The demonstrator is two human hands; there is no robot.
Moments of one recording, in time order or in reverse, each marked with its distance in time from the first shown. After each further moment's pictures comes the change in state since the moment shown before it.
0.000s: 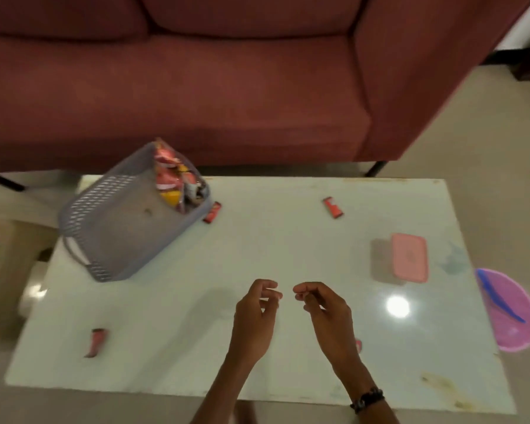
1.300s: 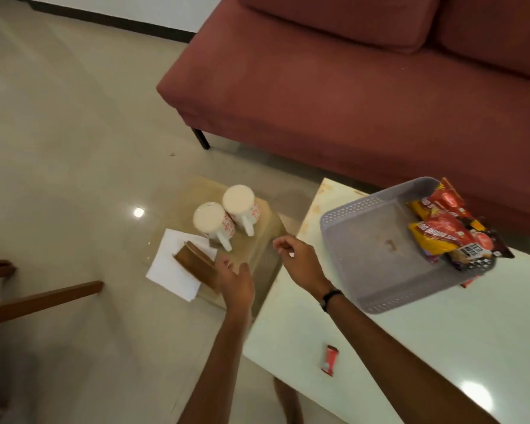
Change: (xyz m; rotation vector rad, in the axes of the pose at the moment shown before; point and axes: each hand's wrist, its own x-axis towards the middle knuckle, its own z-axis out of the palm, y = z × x) left_hand 0.071 -0.197 -0.513 -0.516 0.830 -0.389; right_hand 0.004 -0.156 0.580 -0.393 -0.635 -0.221
